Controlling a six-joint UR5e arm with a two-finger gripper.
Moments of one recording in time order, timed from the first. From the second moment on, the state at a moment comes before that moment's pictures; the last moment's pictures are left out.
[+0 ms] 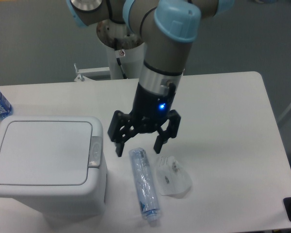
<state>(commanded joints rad) 2.37 -1.86 -1.38 -1.09 1.13 -0.02</state>
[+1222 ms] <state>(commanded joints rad) 2.35 -1.86 -1.42 -1.08 1.13 -0.01</state>
